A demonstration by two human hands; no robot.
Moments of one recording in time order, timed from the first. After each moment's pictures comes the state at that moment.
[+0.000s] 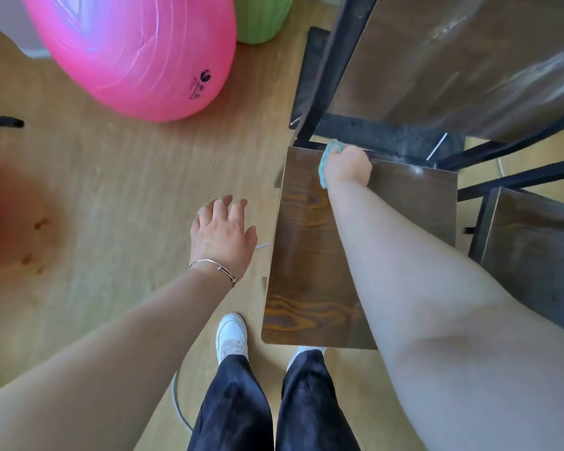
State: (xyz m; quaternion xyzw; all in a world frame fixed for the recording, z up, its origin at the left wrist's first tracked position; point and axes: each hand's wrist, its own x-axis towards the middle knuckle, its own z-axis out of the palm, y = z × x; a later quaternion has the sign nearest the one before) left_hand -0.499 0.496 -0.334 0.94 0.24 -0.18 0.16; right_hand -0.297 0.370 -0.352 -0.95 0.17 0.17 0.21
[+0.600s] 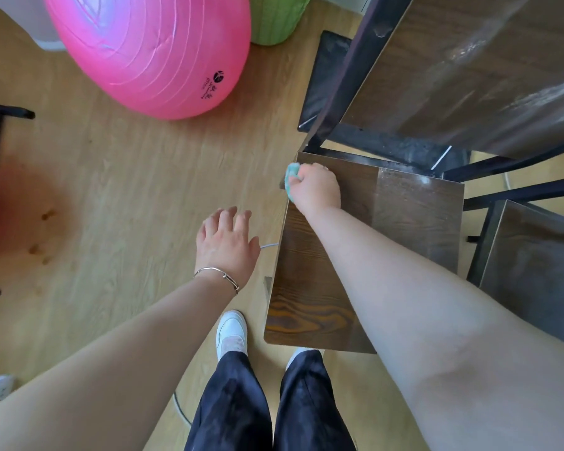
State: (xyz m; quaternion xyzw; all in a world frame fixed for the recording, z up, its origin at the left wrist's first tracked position) left_hand -0.511 0.497 -0.339 0.93 0.25 -0.21 0.17; right_hand -0.343 0.403 -0.357 -0.96 -0.12 0.22 0.12
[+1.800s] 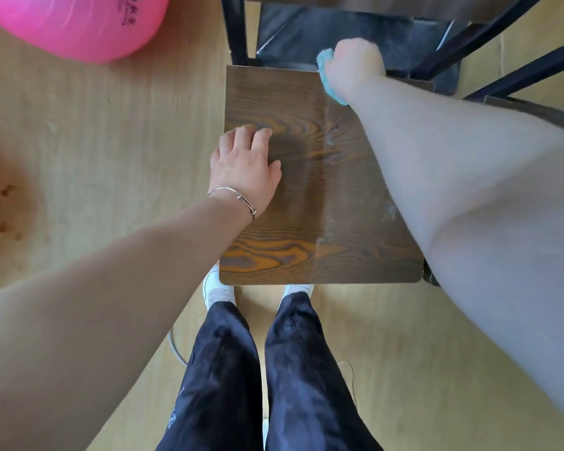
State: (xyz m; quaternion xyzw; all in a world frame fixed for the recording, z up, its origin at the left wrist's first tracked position) left_hand -0.445 0.387 -0.333 0.95 0.16 -0.18 0.18; right_hand -0.228 0.273 -0.368 -0.98 -0.10 0.17 0.01
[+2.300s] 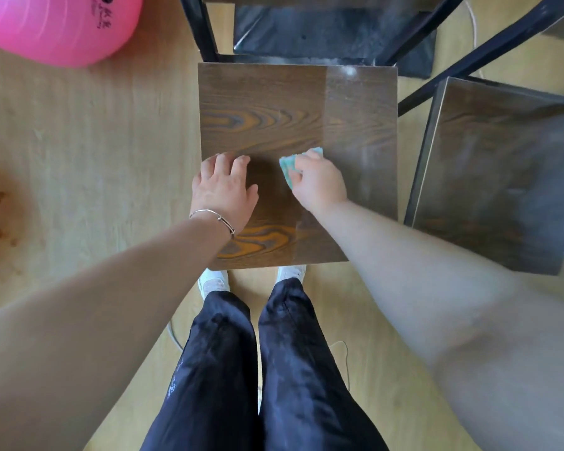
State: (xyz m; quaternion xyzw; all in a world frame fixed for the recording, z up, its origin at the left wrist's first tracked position) left_hand -0.487 0.369 -0.322 0.95 0.14 -0.23 0.16; right_hand -0.413 0.203 -0.361 -0.95 -0.15 0.23 0.14
